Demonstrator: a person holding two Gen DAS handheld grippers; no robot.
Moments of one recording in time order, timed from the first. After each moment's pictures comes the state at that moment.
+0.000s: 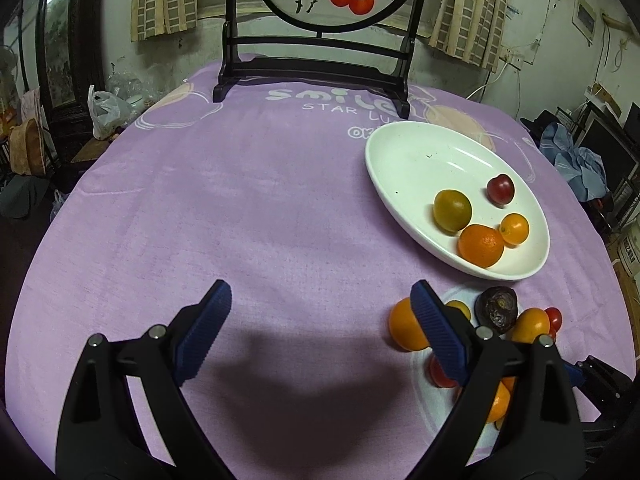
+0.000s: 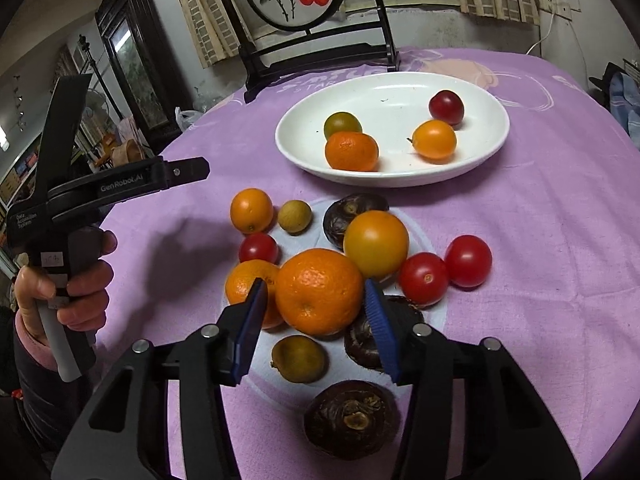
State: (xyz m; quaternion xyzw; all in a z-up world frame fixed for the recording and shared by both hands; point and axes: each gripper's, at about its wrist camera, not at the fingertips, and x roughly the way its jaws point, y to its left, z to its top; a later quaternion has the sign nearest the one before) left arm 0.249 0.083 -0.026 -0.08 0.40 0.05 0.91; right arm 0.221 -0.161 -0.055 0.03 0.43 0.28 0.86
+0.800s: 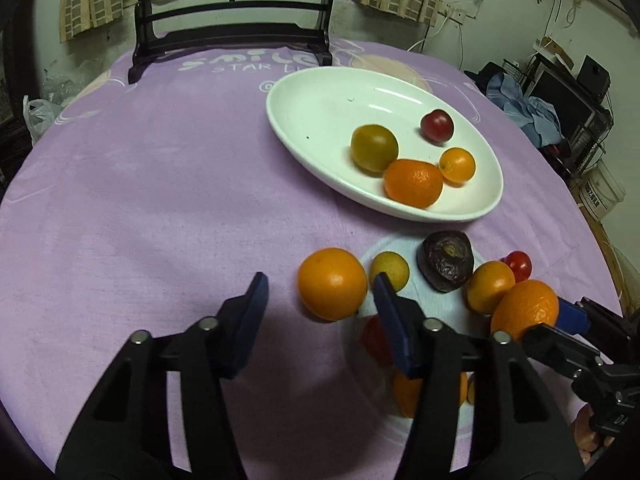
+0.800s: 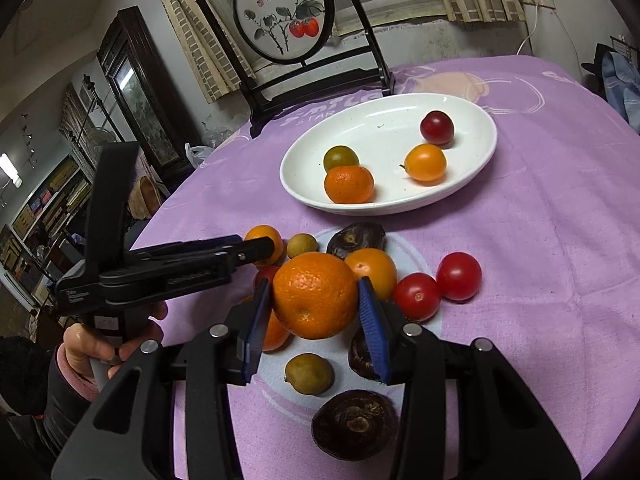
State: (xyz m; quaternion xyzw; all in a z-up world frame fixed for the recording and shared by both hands) left arm 0.261 0.038 -0.059 -0.06 0.45 -0.06 0.89; right arm 0.219 -0.179 -0.040 0.09 0.39 0.29 0.87
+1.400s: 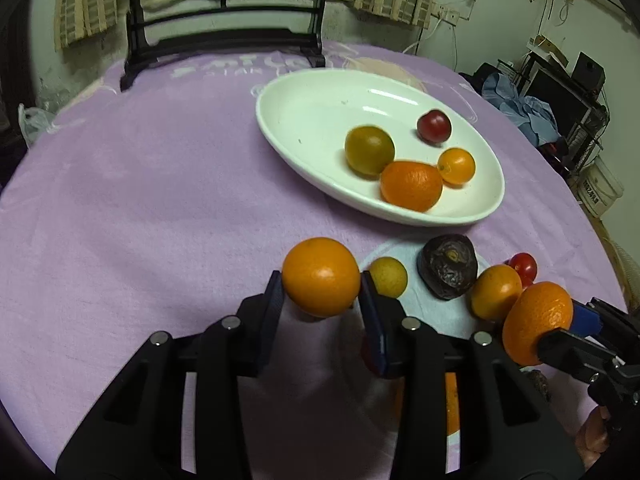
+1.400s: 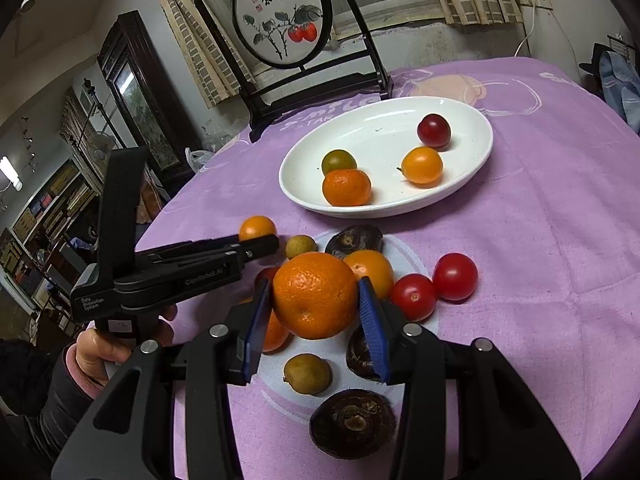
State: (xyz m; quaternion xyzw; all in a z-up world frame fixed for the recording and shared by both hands) left arm 0.263 0.032 -0.060 -0.05 0.42 -0.06 0.90; right arm 0.215 -0.183 -0.038 0.10 0.38 0.29 0.87
